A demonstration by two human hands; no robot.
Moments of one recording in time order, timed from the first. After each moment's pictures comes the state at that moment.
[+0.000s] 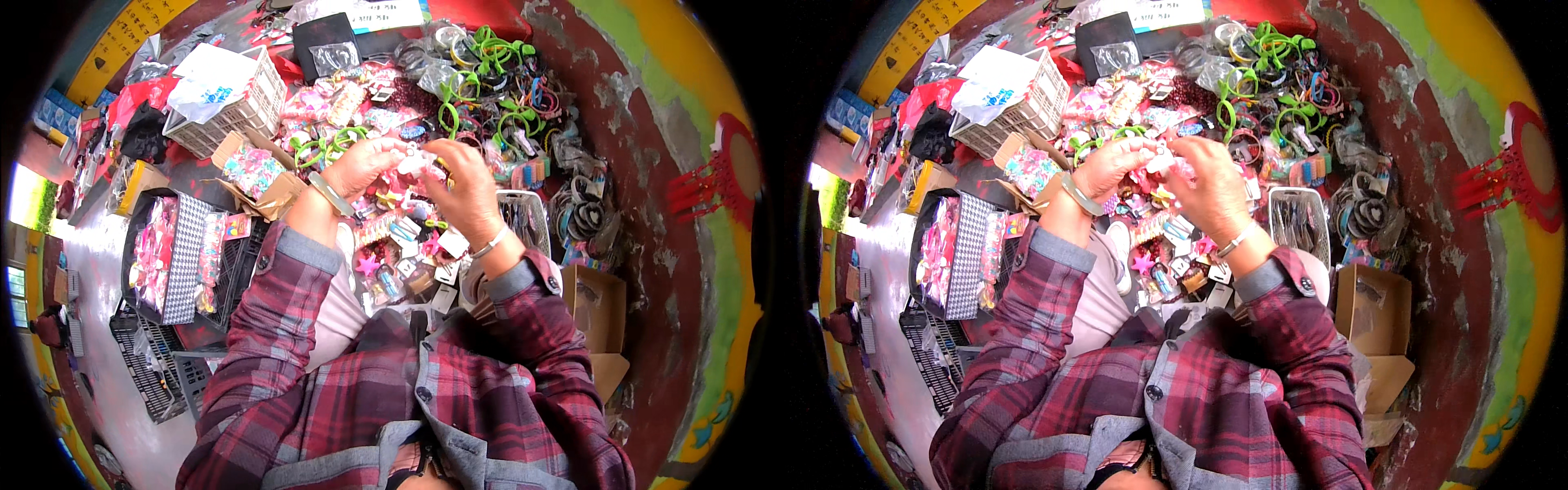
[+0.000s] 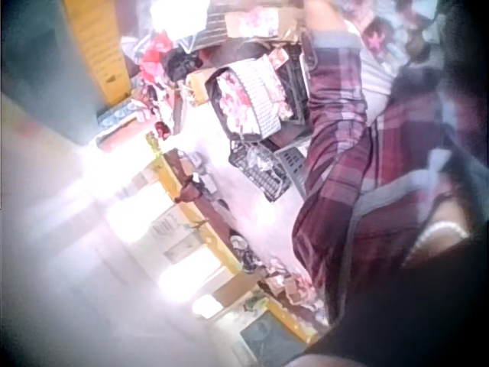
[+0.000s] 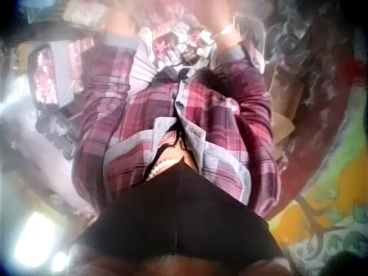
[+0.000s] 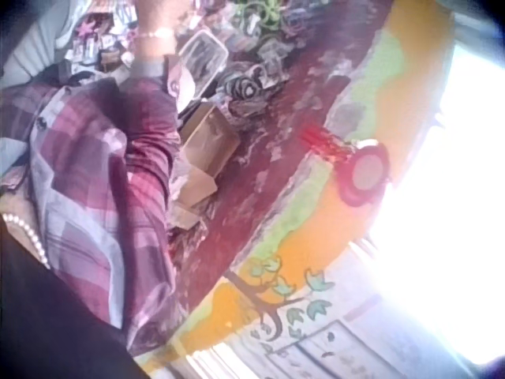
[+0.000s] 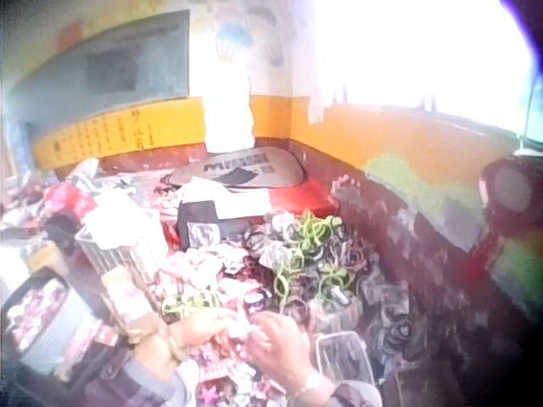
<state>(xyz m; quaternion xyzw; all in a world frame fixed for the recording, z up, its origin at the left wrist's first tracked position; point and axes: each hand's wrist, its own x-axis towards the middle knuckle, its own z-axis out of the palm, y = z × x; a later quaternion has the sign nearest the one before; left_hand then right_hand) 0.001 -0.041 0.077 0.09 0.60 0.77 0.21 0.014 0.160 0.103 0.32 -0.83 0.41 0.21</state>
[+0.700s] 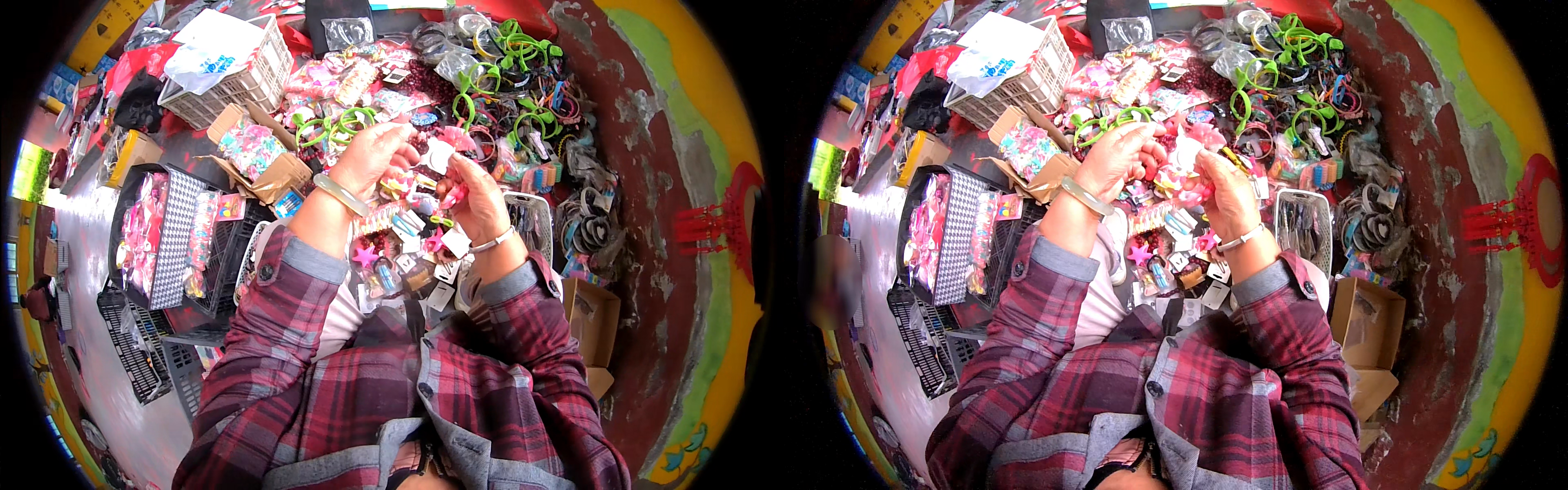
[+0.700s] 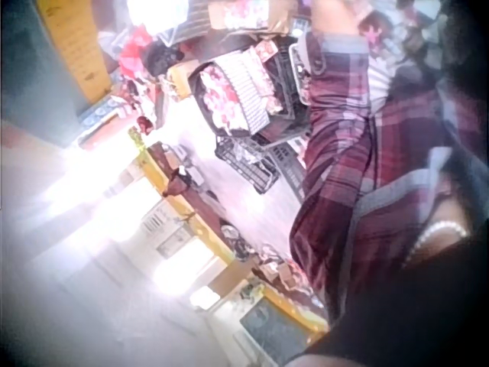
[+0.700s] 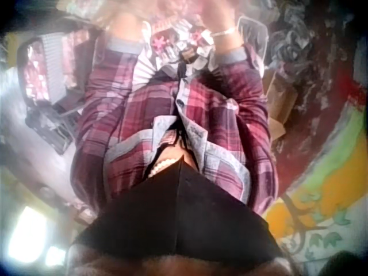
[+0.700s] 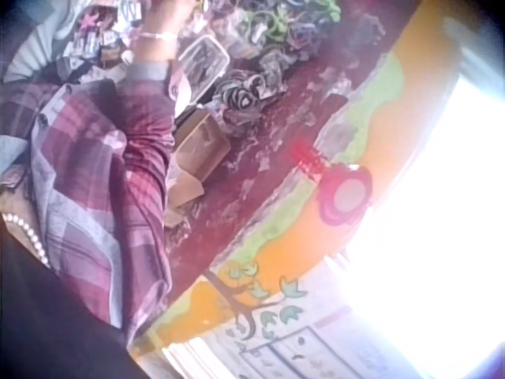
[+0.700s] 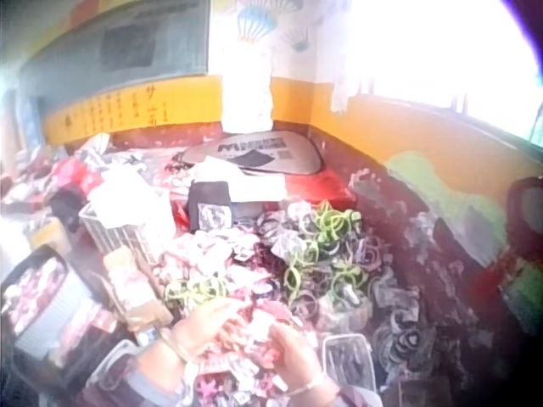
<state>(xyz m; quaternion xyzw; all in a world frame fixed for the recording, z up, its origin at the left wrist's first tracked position) -0.006 -0.048 0.072 -0.05 0.62 0.77 0.11 -0.015 0.140 0.052 -0.05 -0.43 0.86 -0.26</state>
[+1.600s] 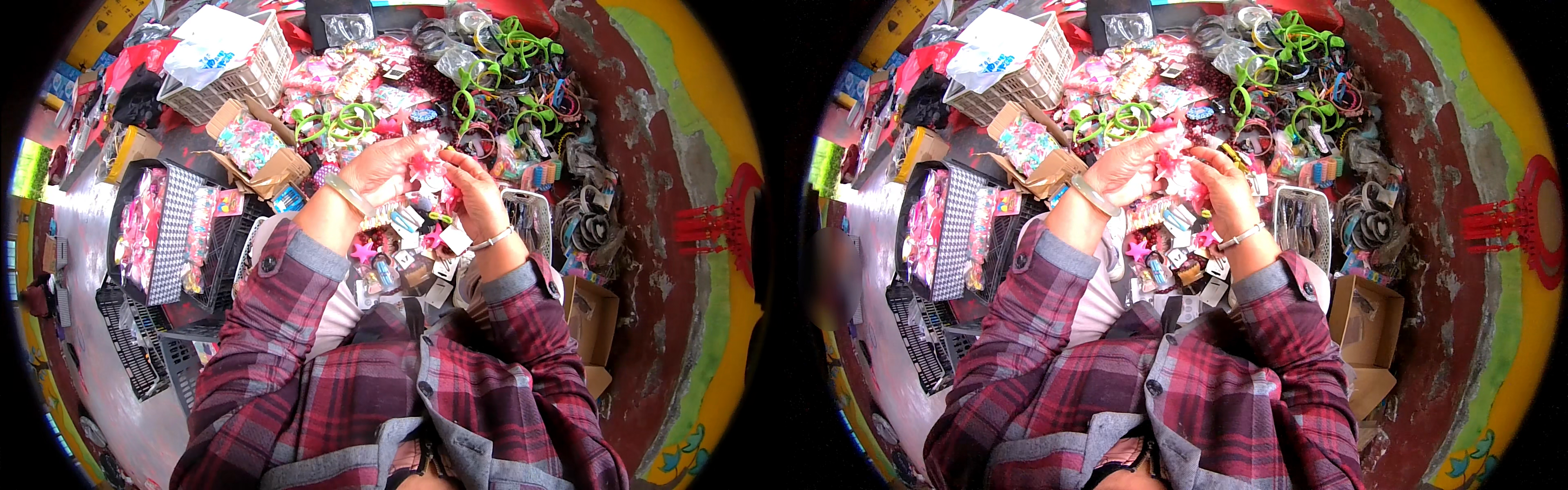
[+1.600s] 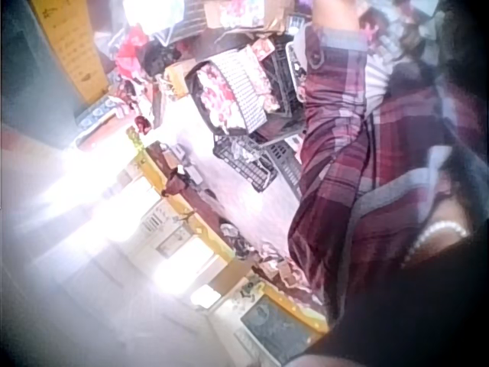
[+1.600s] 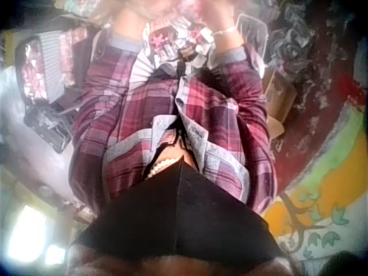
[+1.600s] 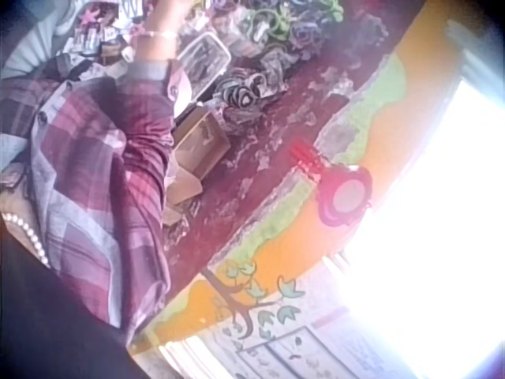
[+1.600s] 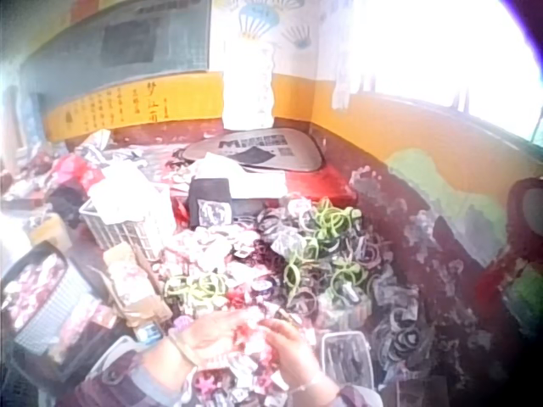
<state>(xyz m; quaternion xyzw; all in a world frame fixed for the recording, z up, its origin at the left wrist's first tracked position) -0.001 -0.031 0.065 -0.06 0.37 0.89 0.26 -0.015 0.143 0.042 -0.03 -0.53 0.81 -0.25</state>
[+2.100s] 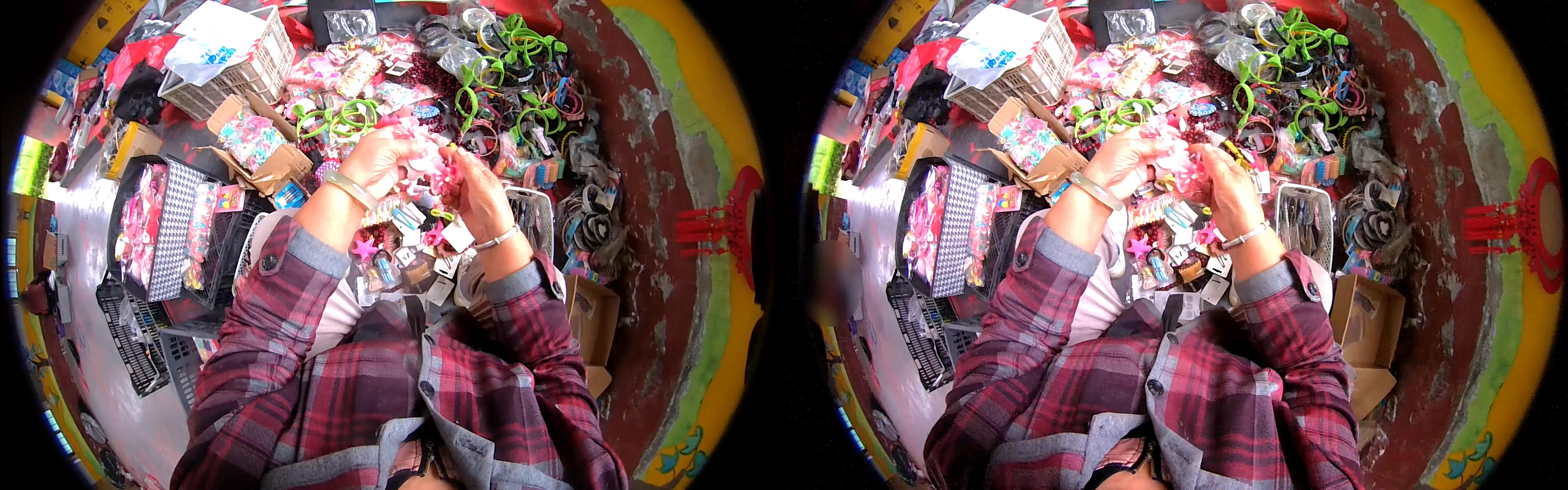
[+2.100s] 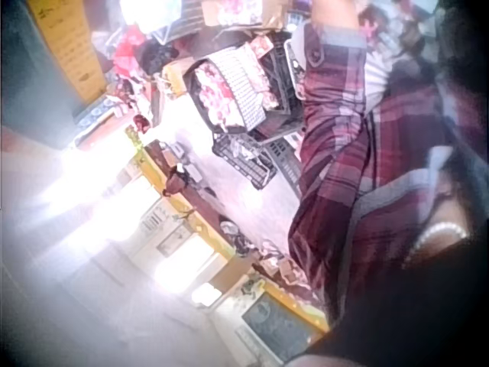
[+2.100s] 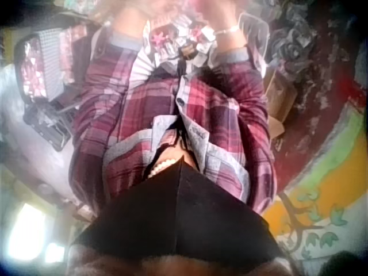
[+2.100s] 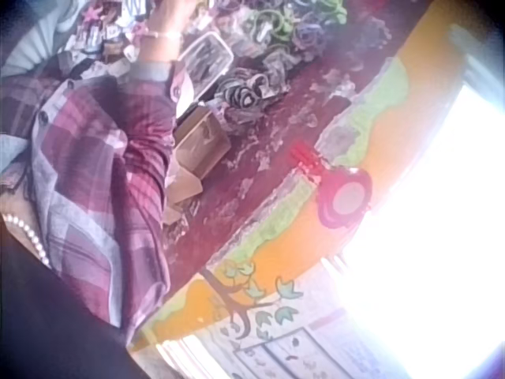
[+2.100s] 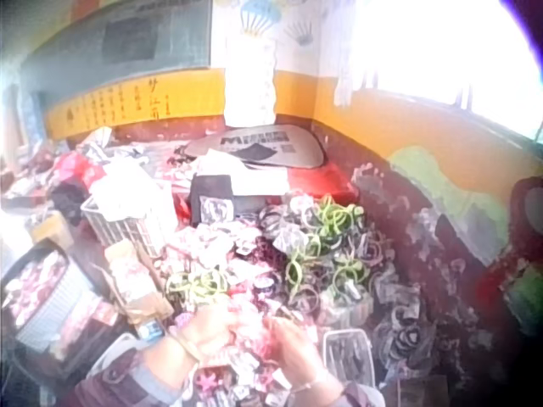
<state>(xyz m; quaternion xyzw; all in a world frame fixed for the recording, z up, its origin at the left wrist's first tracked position) -0.009 -0.035 0.046 -0.05 0.42 0.89 0.16 -0.011 0.145 0.055 -0.04 -0.48 0.83 -0.29</state>
